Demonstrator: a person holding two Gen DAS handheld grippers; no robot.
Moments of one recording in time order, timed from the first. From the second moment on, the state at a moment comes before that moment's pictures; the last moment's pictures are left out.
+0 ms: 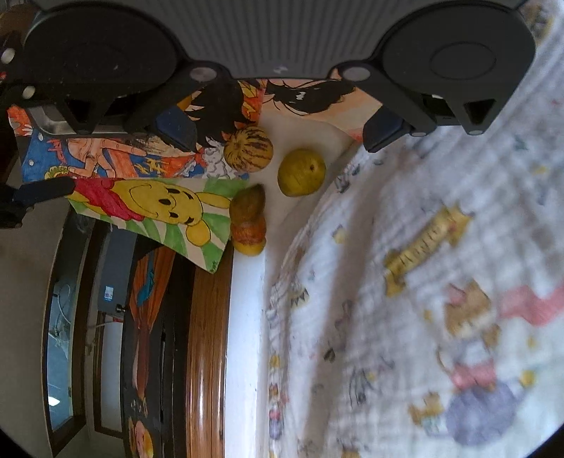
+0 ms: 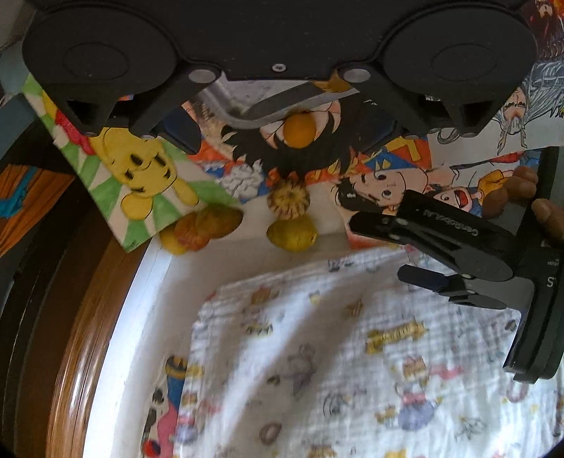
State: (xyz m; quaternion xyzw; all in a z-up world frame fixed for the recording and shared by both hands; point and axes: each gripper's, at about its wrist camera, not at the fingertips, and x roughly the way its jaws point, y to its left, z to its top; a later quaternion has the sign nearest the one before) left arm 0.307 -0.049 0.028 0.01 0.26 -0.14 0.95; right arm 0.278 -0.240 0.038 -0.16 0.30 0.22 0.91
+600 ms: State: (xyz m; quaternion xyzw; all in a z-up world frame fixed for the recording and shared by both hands) left arm 0.365 -0.059 -0.016 -0.07 0.33 -0.17 0.93; right arm 0.309 -0.214 -0.006 -0.17 0.36 0.23 0.89
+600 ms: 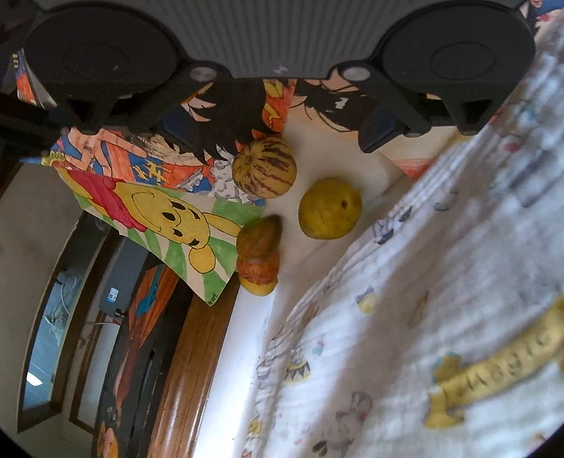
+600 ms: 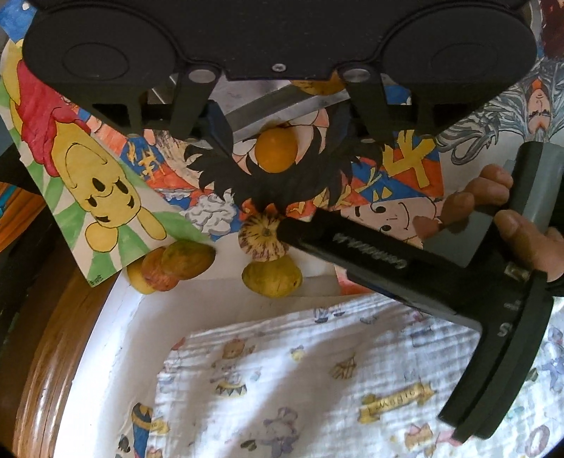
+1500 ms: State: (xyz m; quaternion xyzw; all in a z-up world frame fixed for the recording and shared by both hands) left arm 0.406 -0.079 -0.036 -0.11 0.37 -0.15 0.91; right arm 0.326 -0.207 -0.020 -0.18 0.37 0.22 0.88
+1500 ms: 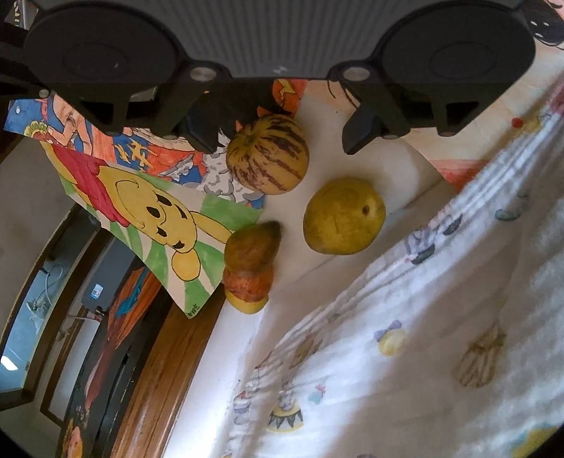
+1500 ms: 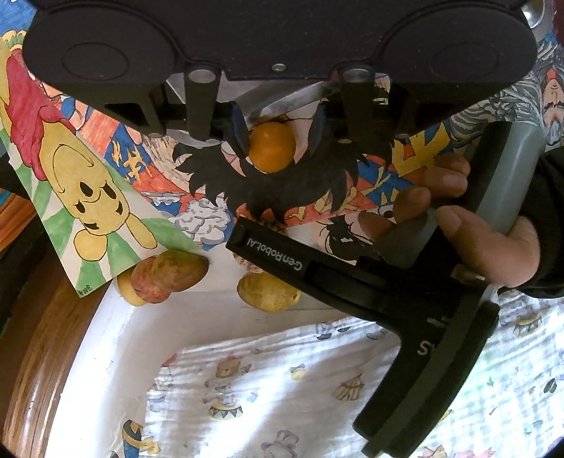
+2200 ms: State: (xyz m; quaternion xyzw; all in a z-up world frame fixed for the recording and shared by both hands) left arm 0.405 -0.076 -0.038 -0.14 0.38 -0.17 0.90; right arm 0.330 -0.209 -0.022 -0.18 0.38 0.22 0.88
